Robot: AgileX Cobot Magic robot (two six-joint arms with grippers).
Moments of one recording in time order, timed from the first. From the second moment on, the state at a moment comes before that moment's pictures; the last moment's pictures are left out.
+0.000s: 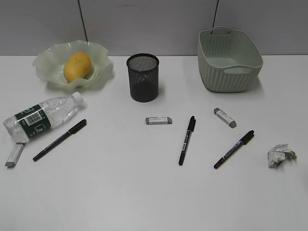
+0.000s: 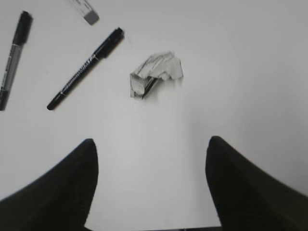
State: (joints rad) left arm -0.12 0.18 -0.53 0.01 1.07 -0.04; right arm 0.01 0.96 -0.63 0.11 0.75 0.09
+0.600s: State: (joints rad) left arm -0.12 0.18 -0.53 0.01 1.07 -0.04; right arm 0.01 1.57 -0.65 0.23 0.43 0.29
